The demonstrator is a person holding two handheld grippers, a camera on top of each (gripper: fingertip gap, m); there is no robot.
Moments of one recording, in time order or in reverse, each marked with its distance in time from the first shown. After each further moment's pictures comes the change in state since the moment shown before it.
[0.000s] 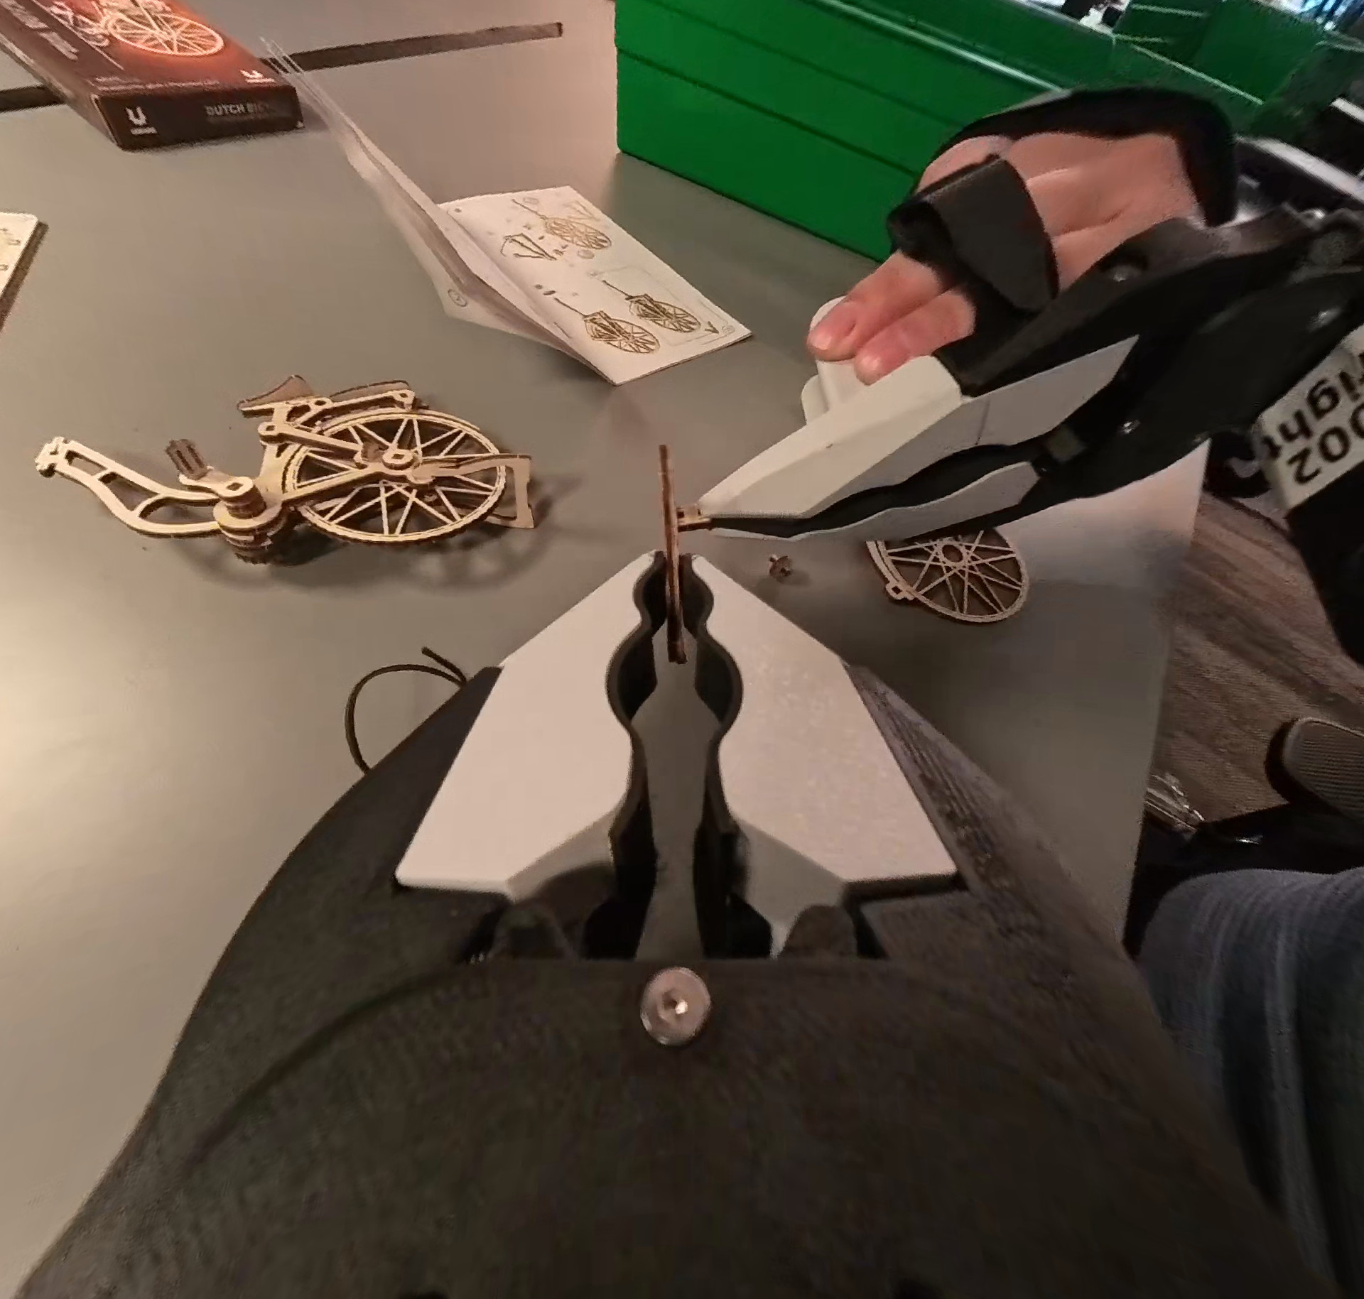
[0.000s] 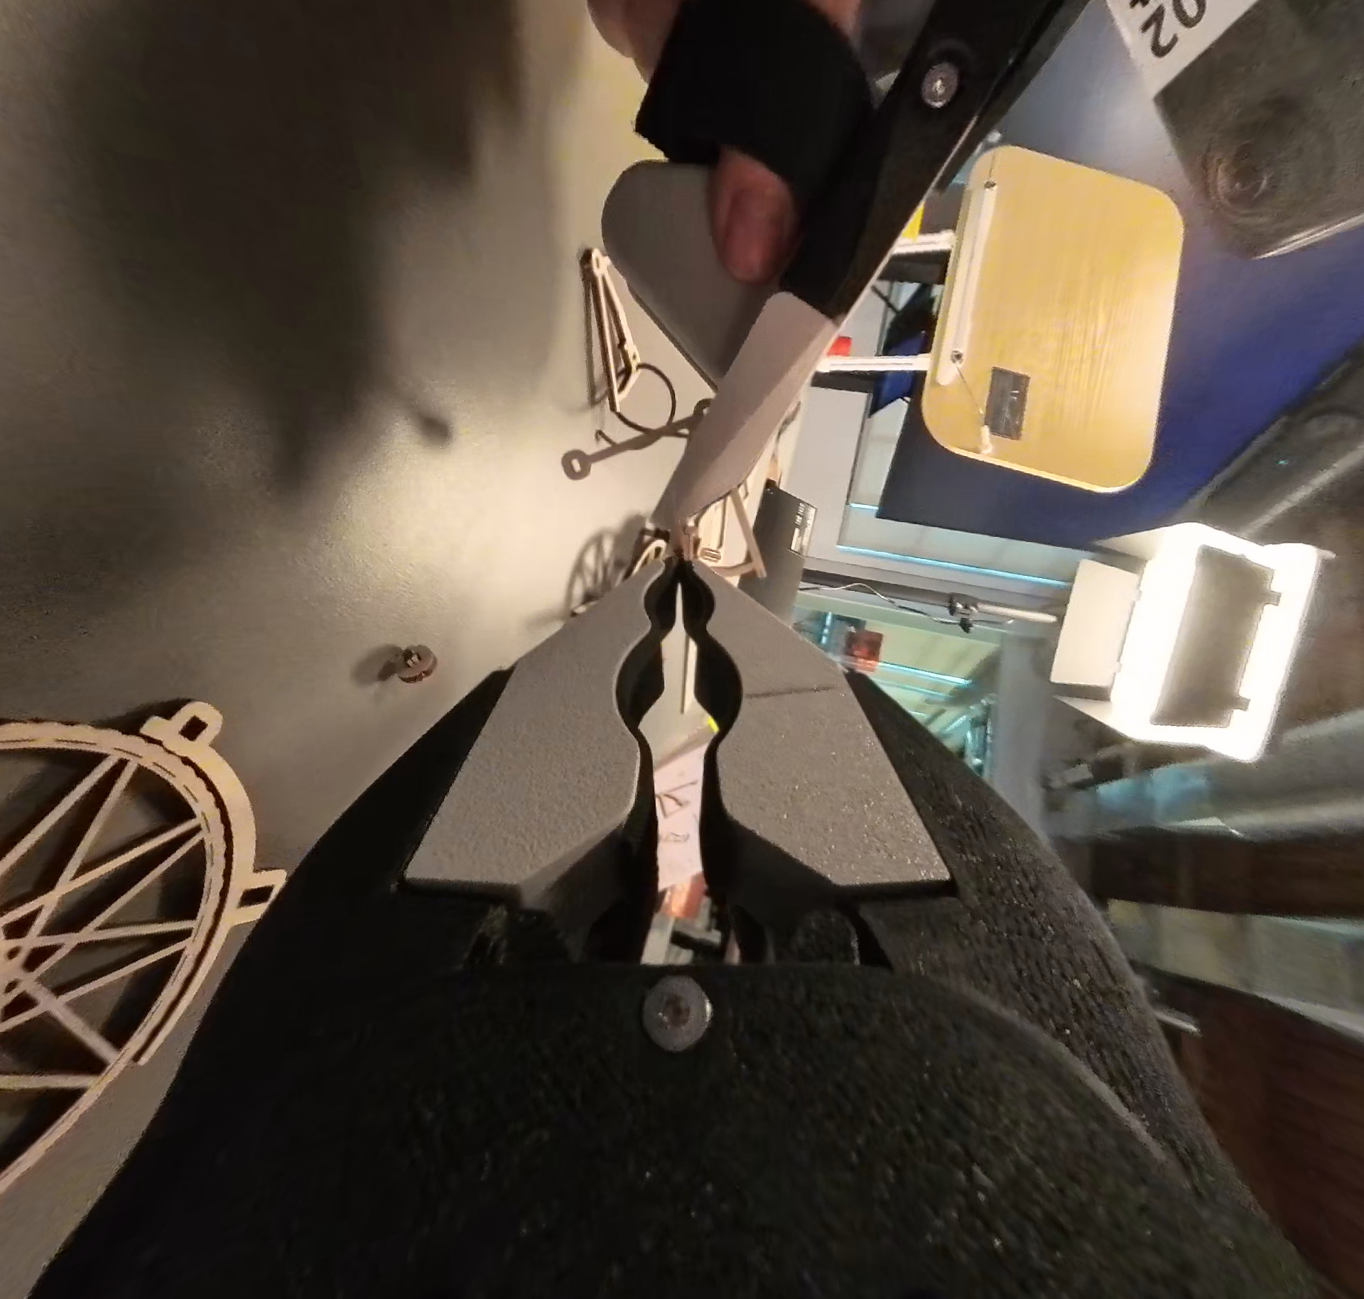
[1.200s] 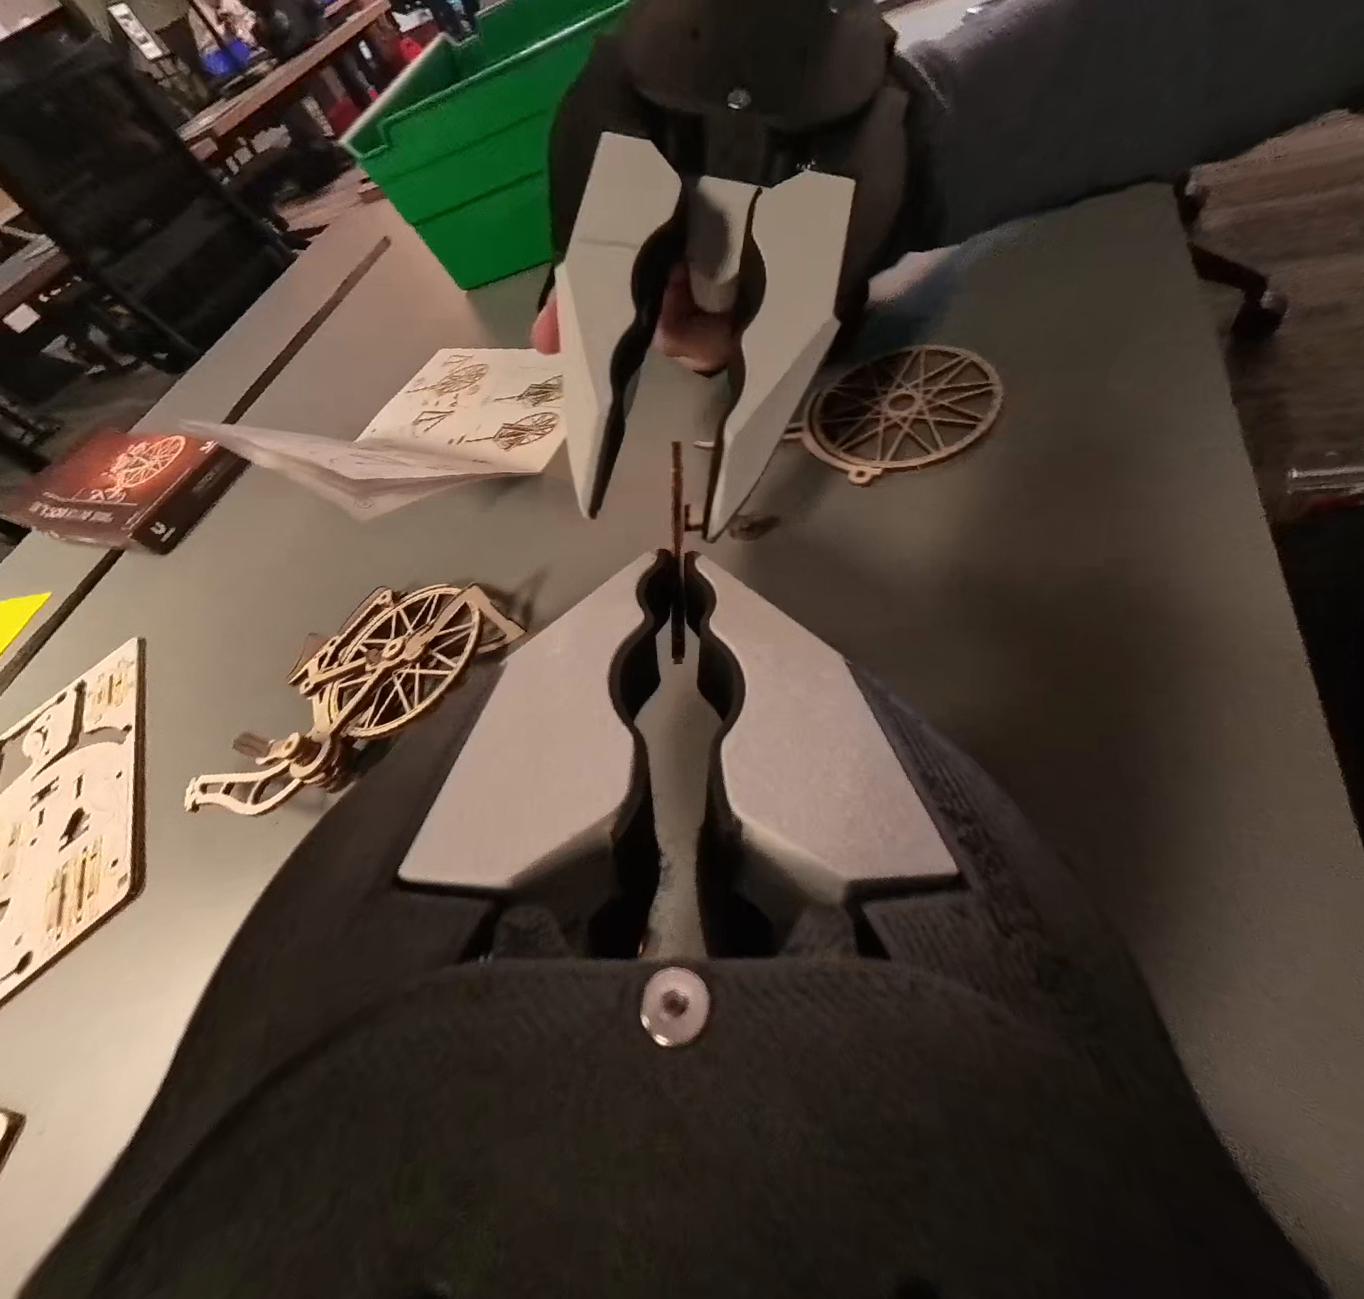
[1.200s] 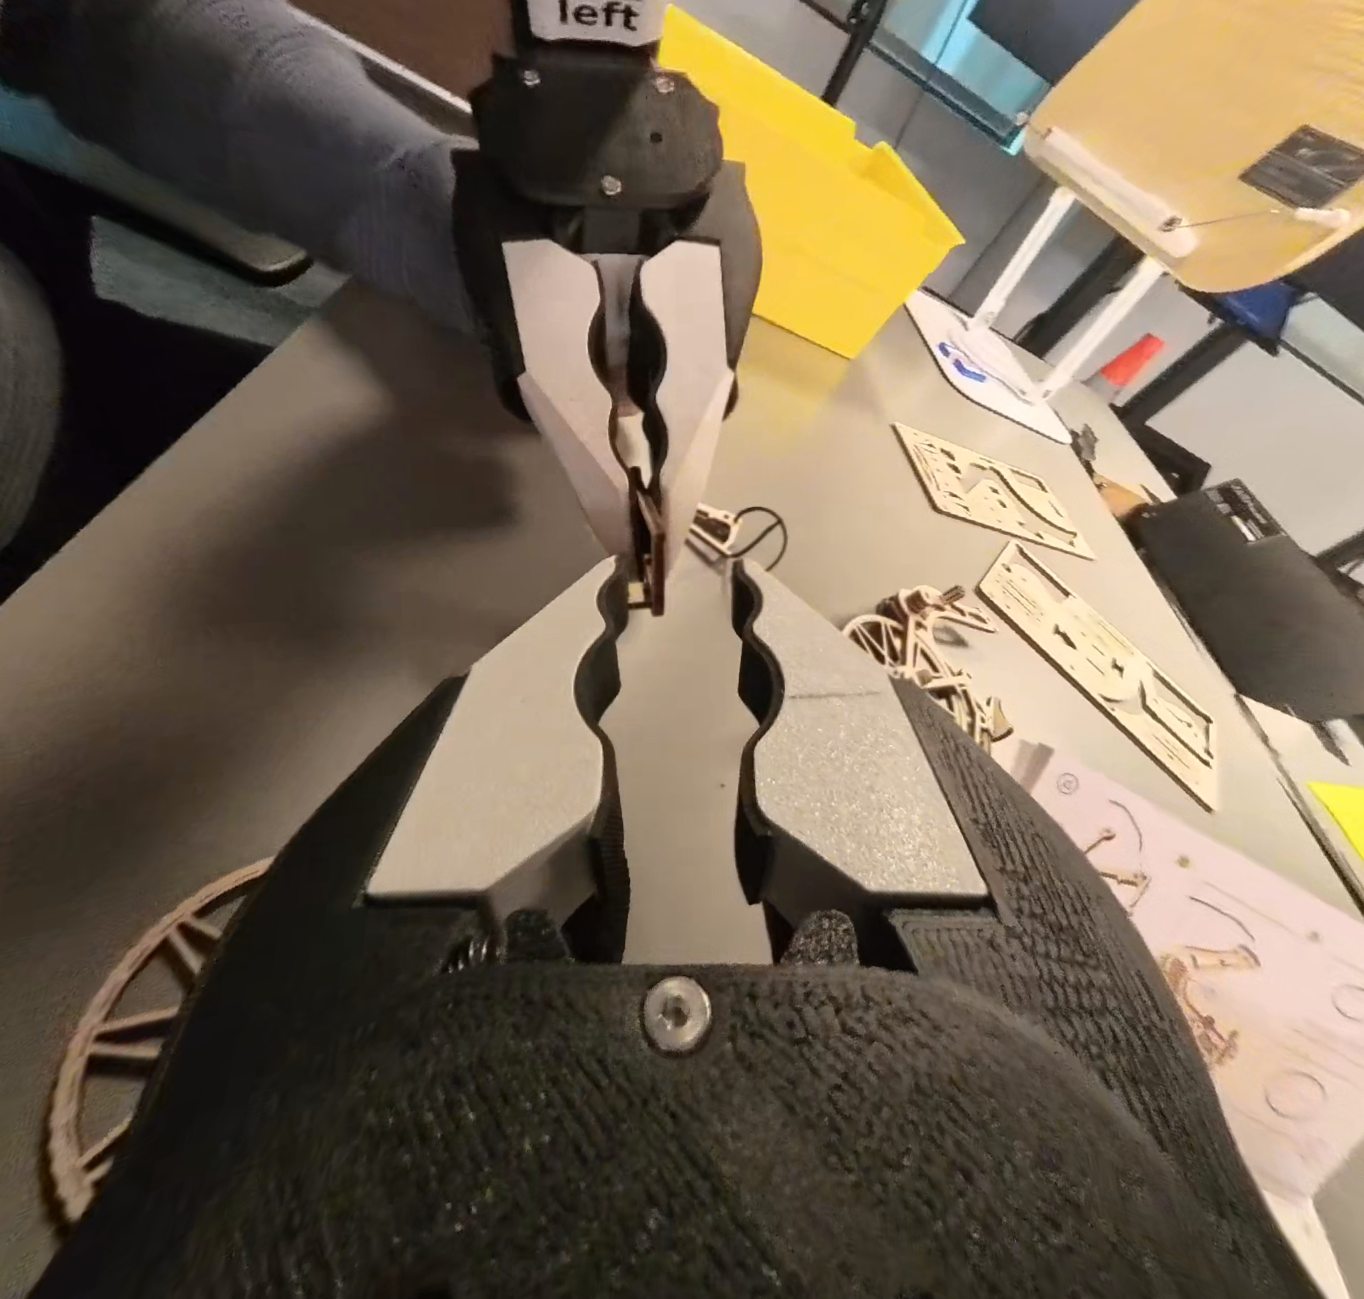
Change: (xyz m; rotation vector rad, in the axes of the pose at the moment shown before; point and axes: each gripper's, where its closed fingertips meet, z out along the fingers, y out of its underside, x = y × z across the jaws) left arm 0.024 0.006 -0.003 0.041 0.121 0.622; right arm 0.001 -0.015 -0.014 0.468 -0.278 0.967
